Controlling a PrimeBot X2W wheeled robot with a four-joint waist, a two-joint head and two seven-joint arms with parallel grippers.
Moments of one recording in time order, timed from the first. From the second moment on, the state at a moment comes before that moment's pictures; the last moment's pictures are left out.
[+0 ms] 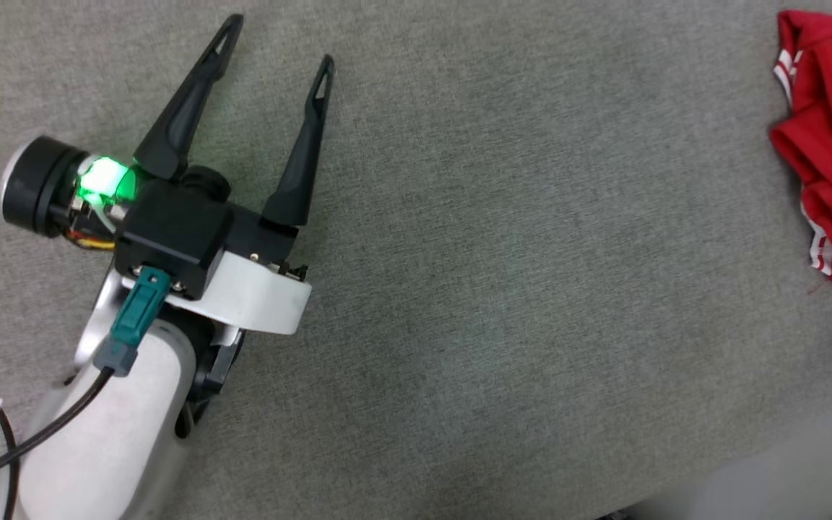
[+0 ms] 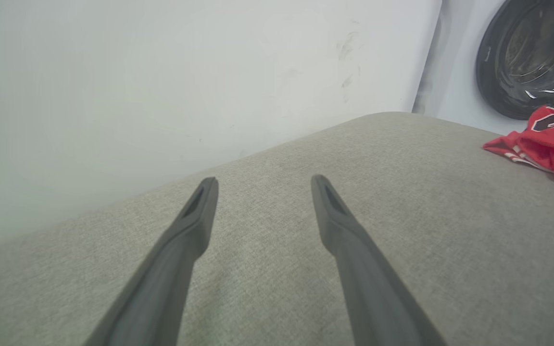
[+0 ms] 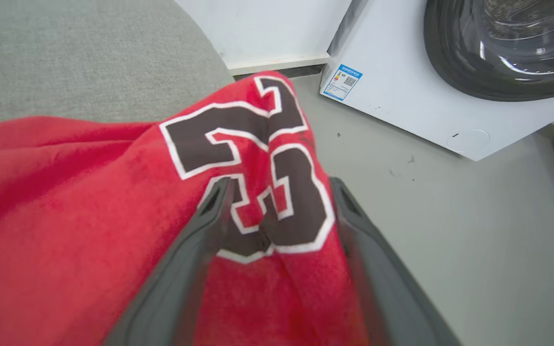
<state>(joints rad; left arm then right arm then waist) -0.57 0.42 -0.41 -0.24 -0.16 0.11 -0.01 -0.93 -0.48 -0.09 1.12 0.31 0.13 -0.24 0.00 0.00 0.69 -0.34</state>
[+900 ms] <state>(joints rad) -0.19 0.32 -0.30 -0.01 -0.36 0.24 -0.24 -0.46 -0.38 0.02 0.48 0.27 0.13 -0.16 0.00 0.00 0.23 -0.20</state>
